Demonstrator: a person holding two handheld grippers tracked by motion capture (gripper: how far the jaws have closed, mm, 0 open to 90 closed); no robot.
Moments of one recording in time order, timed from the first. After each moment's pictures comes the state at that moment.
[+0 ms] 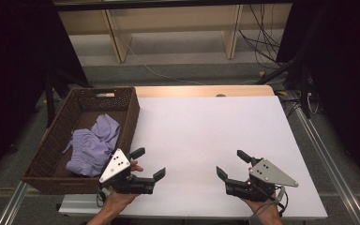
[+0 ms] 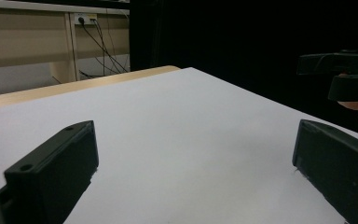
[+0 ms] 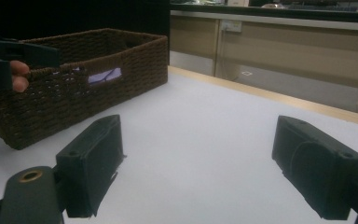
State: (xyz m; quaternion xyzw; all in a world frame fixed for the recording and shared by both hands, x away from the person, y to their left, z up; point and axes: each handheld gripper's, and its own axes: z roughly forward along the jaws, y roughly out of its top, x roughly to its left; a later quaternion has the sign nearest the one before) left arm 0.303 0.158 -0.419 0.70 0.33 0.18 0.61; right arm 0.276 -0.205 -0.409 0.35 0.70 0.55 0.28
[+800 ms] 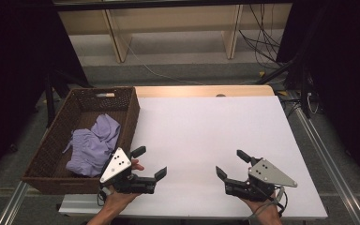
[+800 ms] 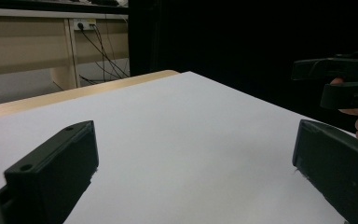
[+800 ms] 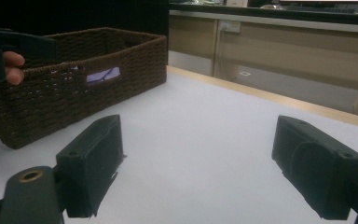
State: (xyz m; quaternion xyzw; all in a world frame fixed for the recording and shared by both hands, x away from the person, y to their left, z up) left arm 0.302 0.153 -0.409 0.70 0.32 0.19 0.61; right arm 0.276 -0.204 -0.408 0.35 0.70 0.55 0.28
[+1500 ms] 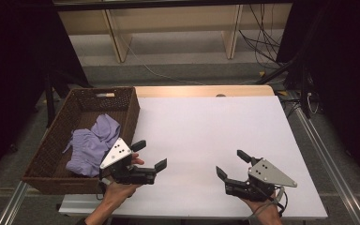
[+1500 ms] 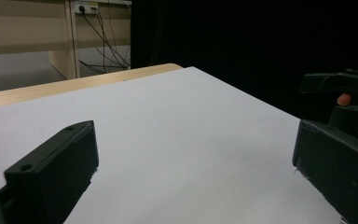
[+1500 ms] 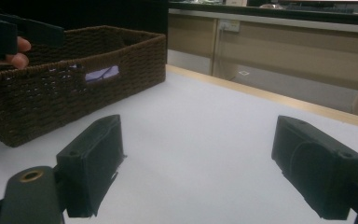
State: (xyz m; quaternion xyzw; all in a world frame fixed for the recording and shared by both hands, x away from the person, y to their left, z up) left arm 0.316 0.153 -0.391 0.70 0.35 0.16 0.60; right arm 0.276 -0.204 -0.408 0.35 0.71 0.55 0.29
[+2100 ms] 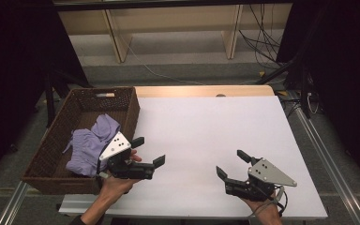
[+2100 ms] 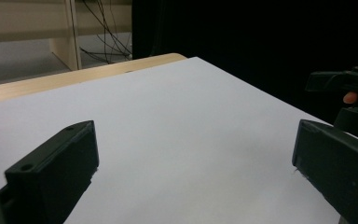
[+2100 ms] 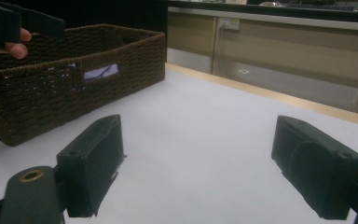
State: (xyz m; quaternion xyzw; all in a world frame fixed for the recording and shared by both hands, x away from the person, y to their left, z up) left arm 0.327 0.156 -0.378 0.72 0.36 0.16 0.57; right arm 0.277 -0.204 -0.409 0.35 0.71 0.54 0.28
